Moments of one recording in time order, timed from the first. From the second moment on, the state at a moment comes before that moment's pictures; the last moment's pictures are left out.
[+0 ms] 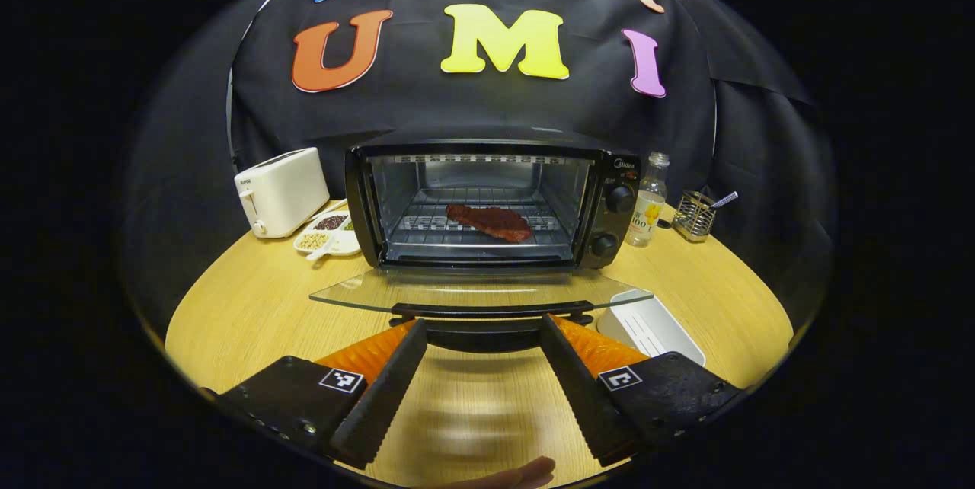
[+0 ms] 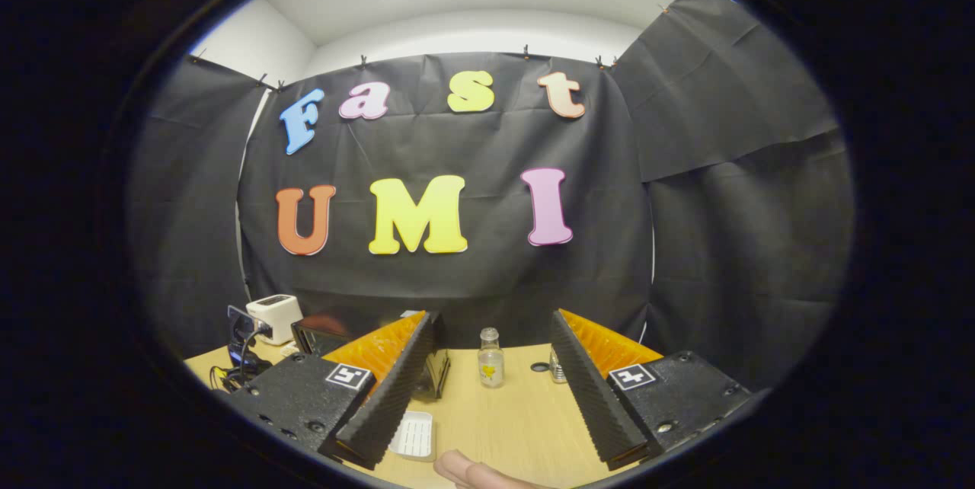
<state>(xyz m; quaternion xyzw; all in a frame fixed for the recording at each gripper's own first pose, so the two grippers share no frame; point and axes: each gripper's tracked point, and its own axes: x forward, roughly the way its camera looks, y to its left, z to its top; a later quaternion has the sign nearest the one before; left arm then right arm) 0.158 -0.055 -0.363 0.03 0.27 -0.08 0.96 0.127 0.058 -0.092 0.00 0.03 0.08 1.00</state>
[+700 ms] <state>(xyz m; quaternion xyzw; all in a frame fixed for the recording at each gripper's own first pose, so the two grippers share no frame) 0.216 -0.060 -0.305 0.03 0.22 -0.09 0.97 0.112 0.039 -0.103 0.00 0.04 0.07 1.00</state>
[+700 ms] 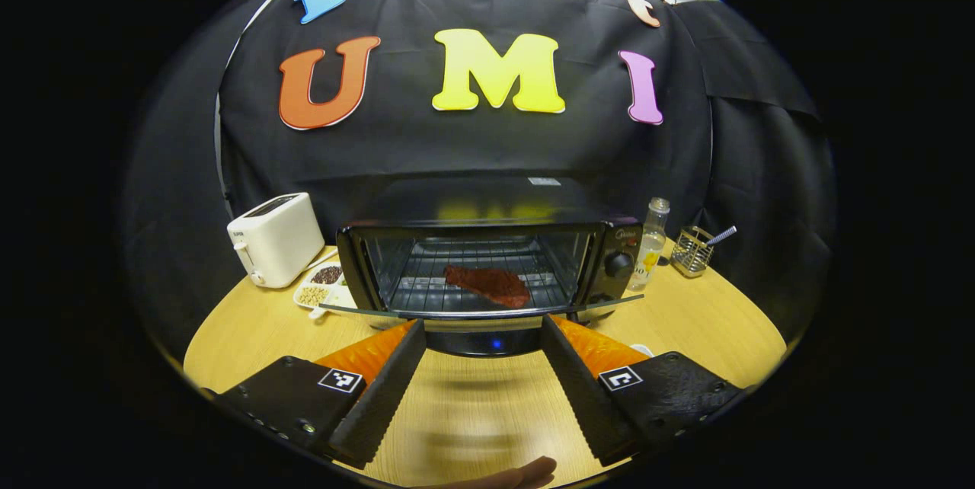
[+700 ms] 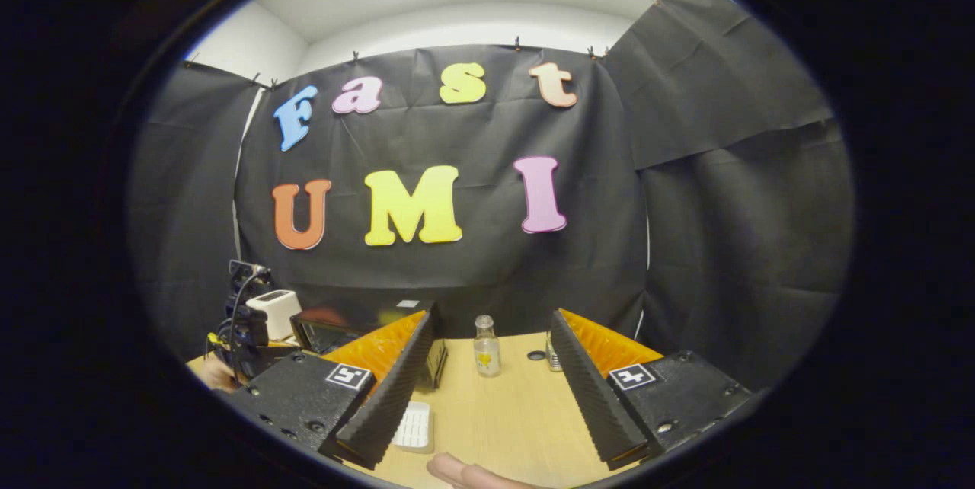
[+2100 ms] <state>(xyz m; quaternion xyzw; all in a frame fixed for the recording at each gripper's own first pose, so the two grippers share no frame) 0.044 -0.004 -0.105 0.04 0.04 -0.07 1.00 -0.030 0.031 -0.095 0.02 0.01 0.03 1.00</state>
